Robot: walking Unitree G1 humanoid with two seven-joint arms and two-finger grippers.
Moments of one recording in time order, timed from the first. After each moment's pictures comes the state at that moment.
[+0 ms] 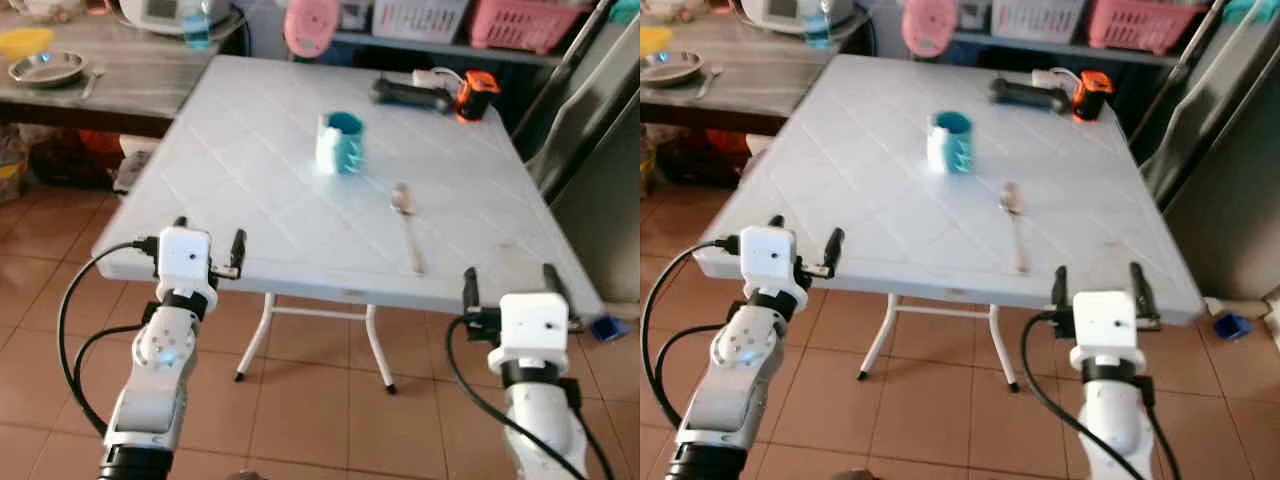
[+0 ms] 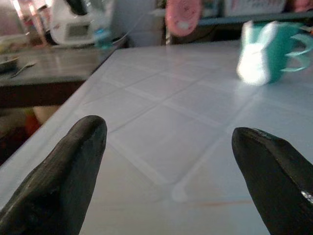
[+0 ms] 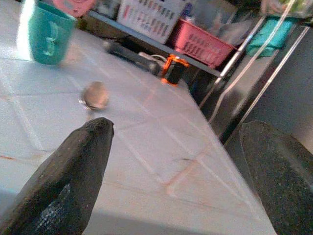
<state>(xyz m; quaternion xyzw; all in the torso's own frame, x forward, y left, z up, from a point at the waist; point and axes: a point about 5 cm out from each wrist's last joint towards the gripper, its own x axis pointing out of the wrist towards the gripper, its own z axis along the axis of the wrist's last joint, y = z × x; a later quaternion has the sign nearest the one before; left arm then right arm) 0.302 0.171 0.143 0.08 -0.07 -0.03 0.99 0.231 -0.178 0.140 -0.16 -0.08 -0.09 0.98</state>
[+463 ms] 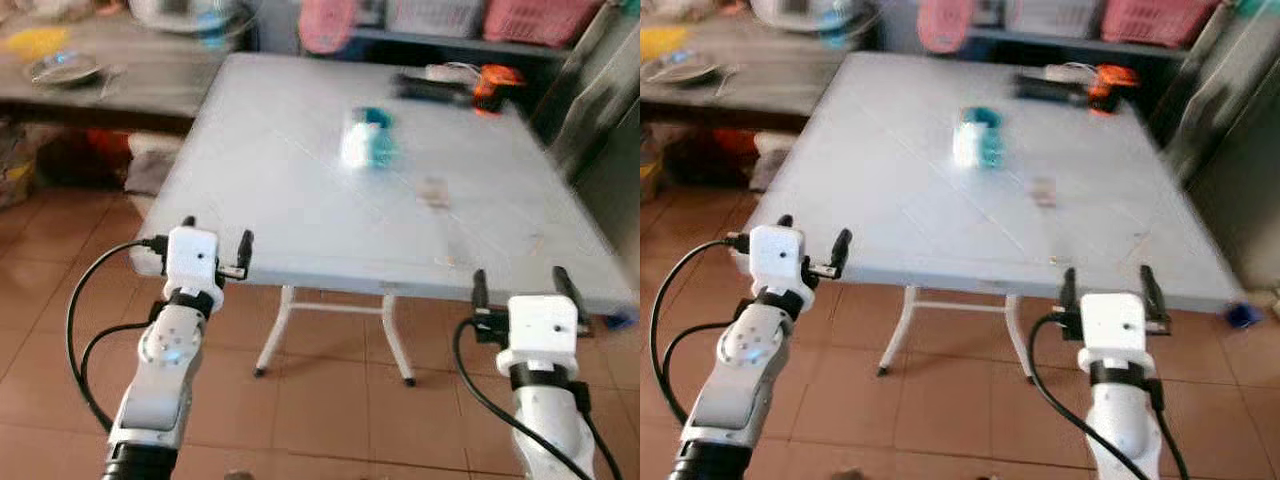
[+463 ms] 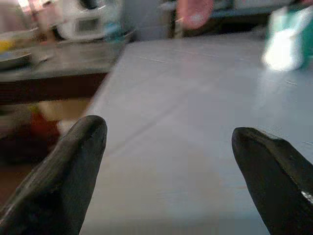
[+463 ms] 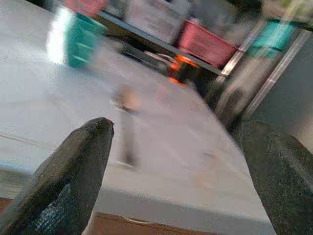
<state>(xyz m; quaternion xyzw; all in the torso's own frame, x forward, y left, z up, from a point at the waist) 0.302 0.165 0.139 0.08 -0.06 -0.04 0.99 0.228 -0.183 0.139 -0.16 -0.08 -0.10 0.98</state>
